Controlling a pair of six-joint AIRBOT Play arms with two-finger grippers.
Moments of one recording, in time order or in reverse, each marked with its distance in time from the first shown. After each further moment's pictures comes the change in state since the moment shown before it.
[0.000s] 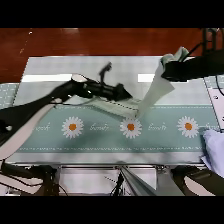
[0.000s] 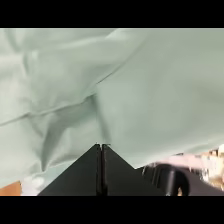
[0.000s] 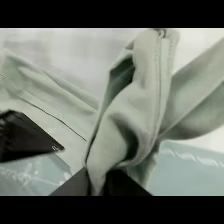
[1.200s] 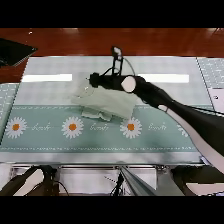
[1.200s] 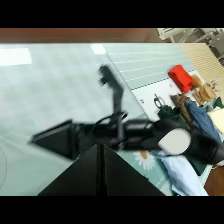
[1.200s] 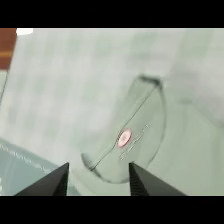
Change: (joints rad) left arm 0.812 0.660 0.000 0.170 -0.391 0.031; right arm 0.412 -0.494 0.000 0.337 -0.848 0.056
